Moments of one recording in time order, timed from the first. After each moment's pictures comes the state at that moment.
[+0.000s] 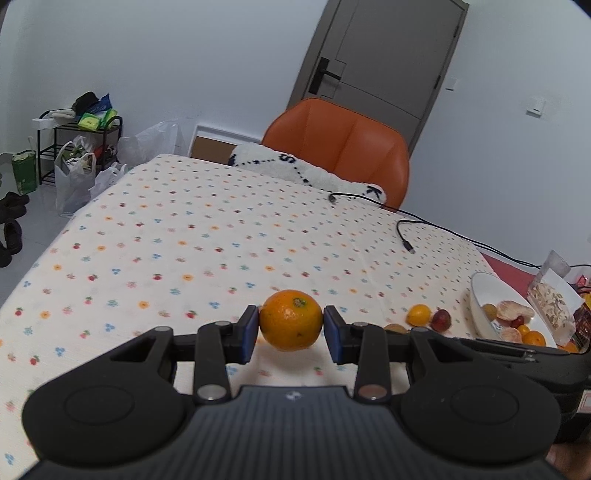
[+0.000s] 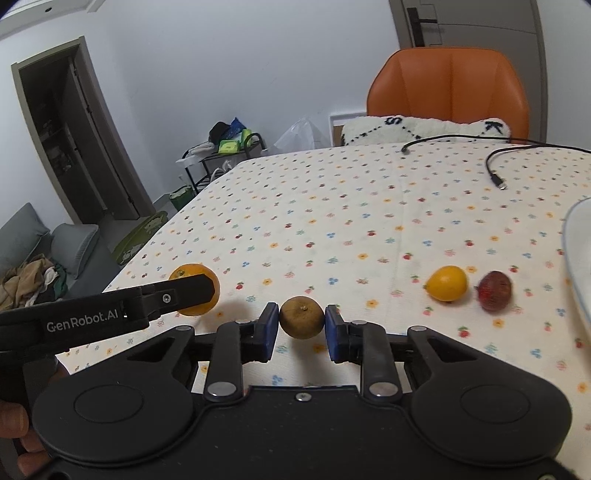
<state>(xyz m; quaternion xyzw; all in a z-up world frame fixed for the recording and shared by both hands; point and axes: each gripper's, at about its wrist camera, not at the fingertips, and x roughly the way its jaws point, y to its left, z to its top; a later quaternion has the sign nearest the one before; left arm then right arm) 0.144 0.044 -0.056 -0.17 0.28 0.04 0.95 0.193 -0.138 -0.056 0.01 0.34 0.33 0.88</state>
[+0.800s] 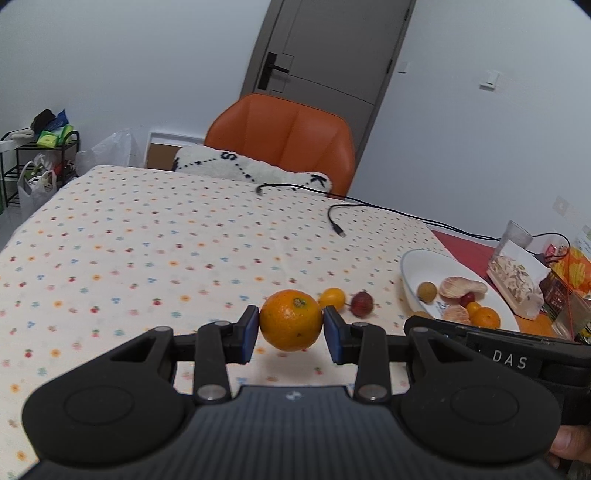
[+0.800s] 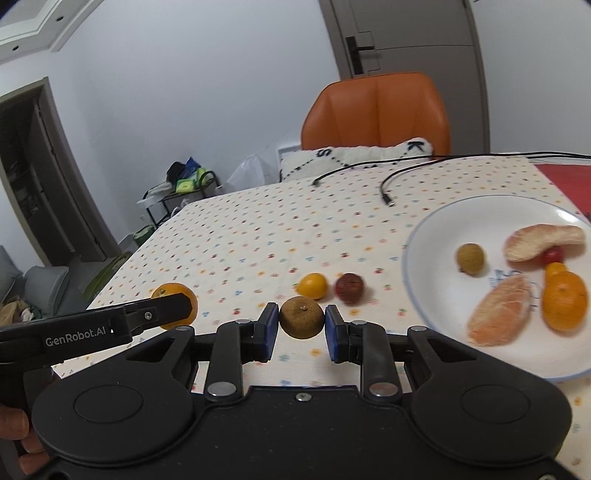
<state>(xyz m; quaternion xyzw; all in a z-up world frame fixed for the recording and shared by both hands) 0.148 -0.029 -0.043 -0.14 0.27 -0.02 0.95 0.179 -0.233 -0.037 0.05 0.31 0.26 0.91</state>
